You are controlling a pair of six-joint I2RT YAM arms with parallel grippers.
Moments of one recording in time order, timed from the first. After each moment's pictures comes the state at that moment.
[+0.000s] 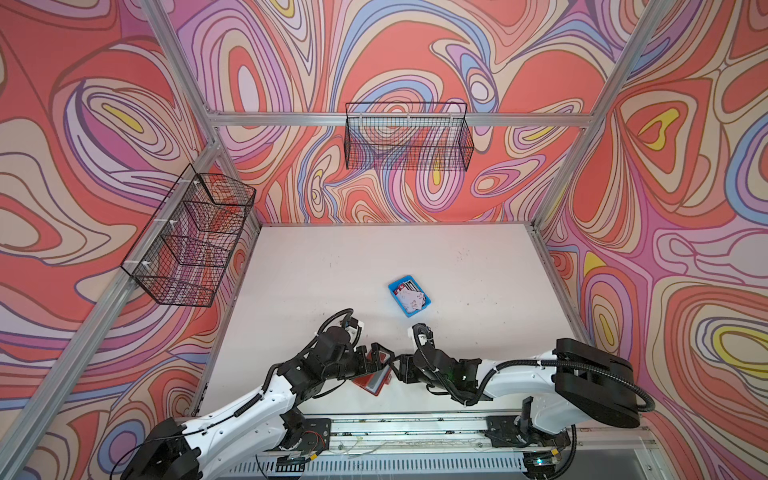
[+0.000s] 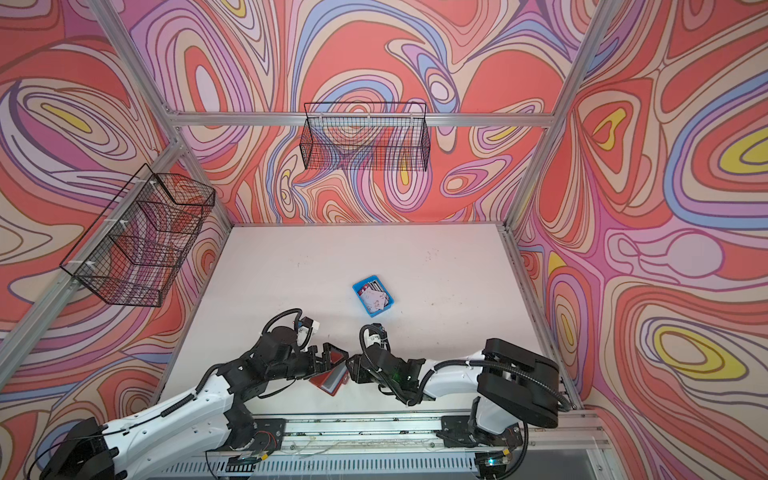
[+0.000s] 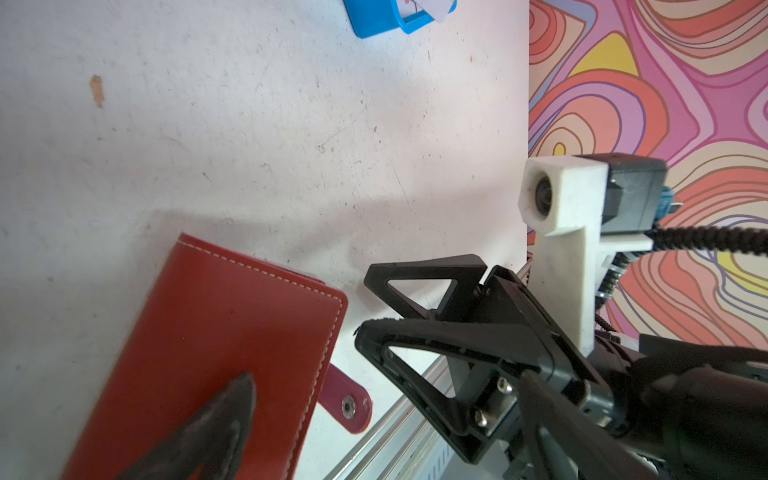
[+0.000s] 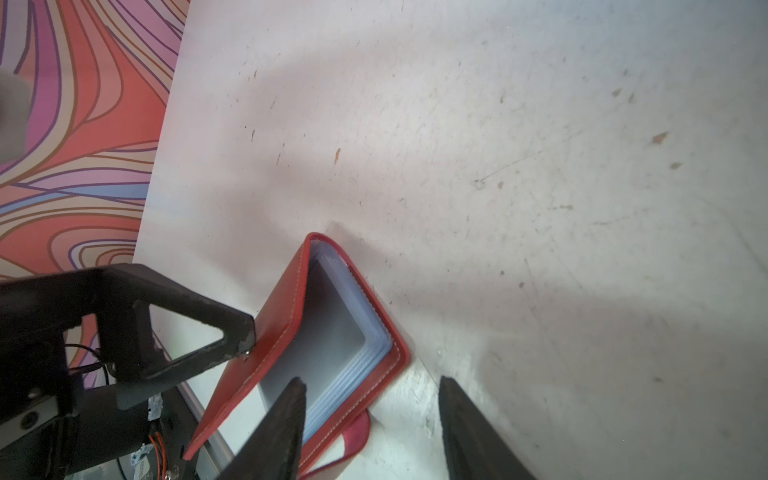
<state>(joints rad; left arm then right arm) -0.74 0.87 0.31 -0.10 0.34 -1.02 1.16 1.50 0.50 0.32 0.15 1.02</state>
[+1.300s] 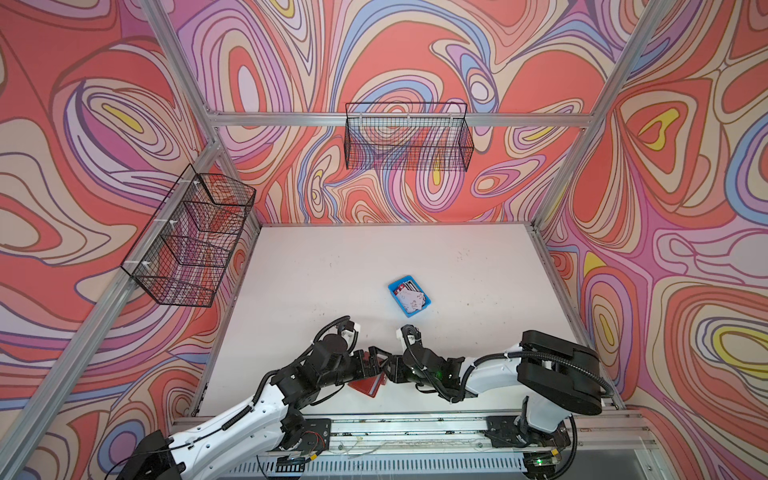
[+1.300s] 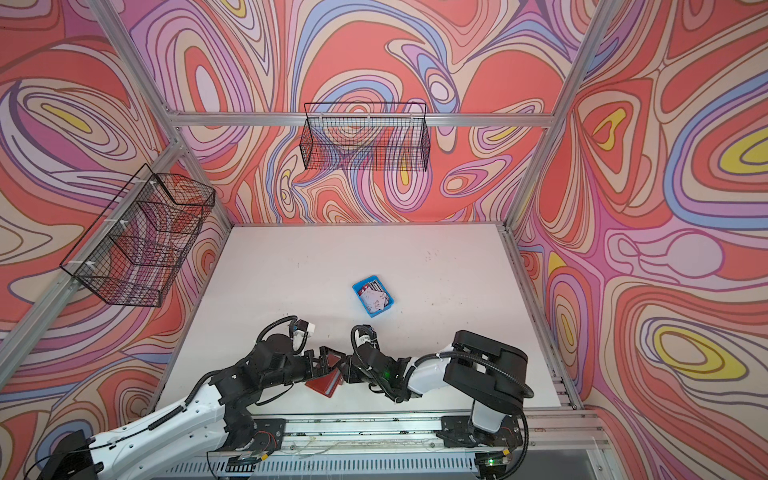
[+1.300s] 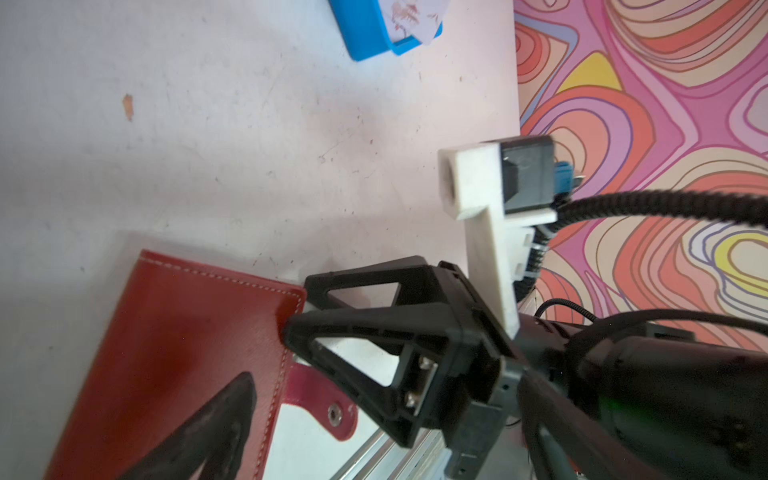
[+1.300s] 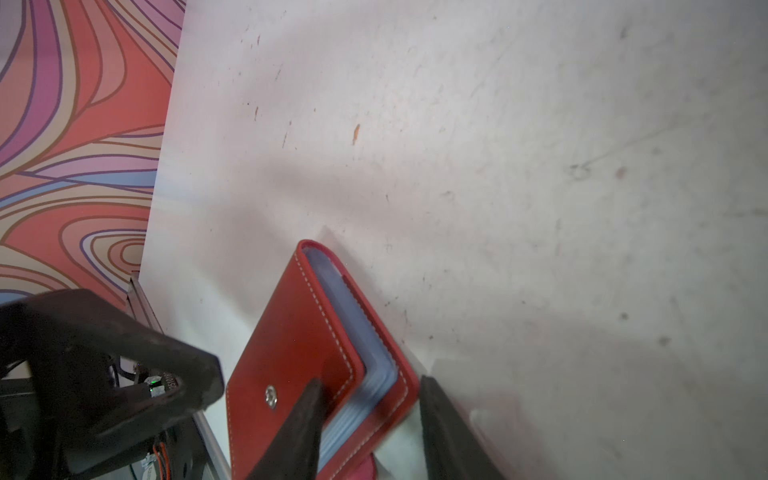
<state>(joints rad) -0.79 0.75 0.29 -0.12 0.25 -1.04 1.15 1.70 0.57 0.47 0.07 1.04</state>
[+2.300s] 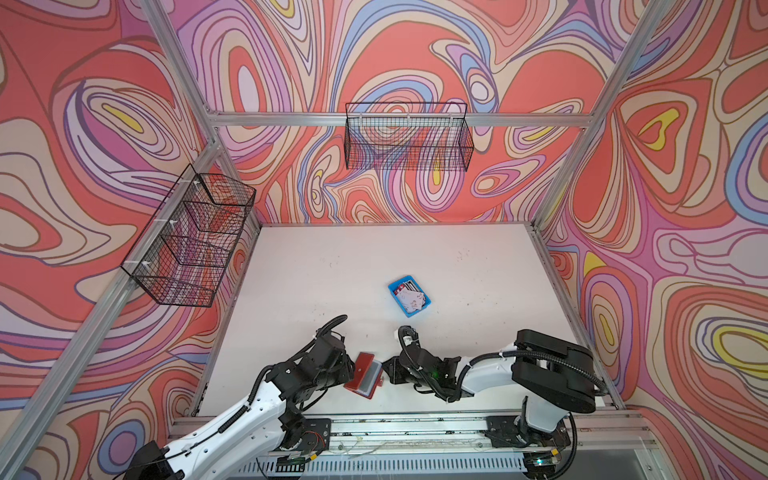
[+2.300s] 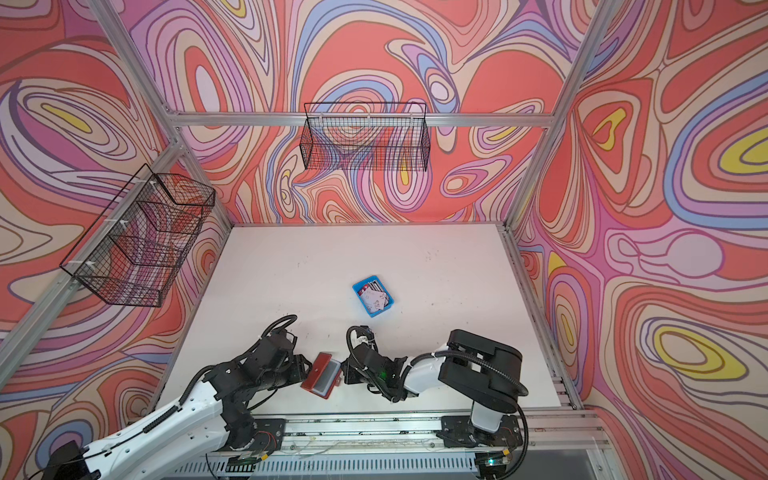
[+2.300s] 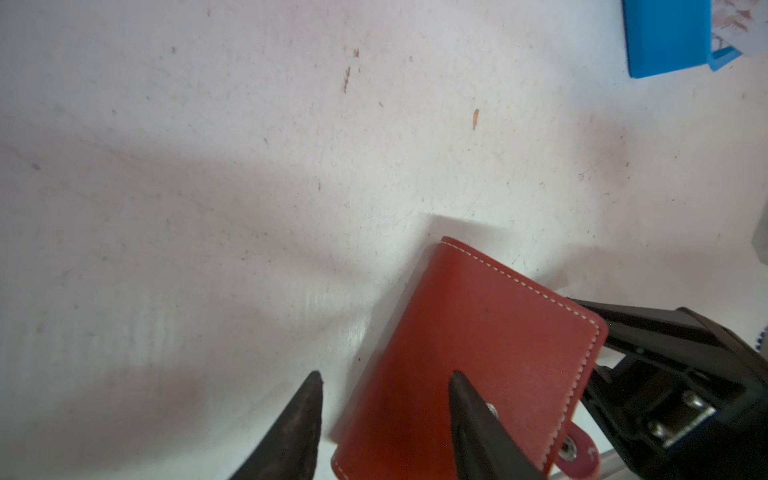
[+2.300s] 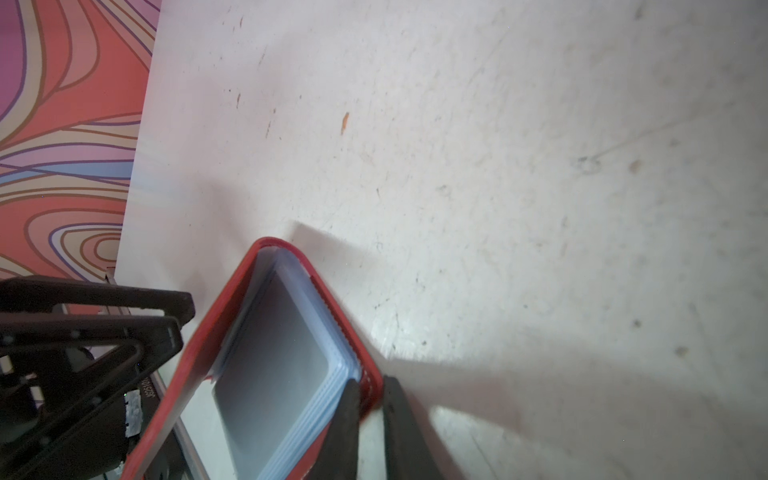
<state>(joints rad) -0.70 0.73 0.33 -0.59 0.00 -0.94 1.16 1.72 0.59 0.44 0.08 1.02</state>
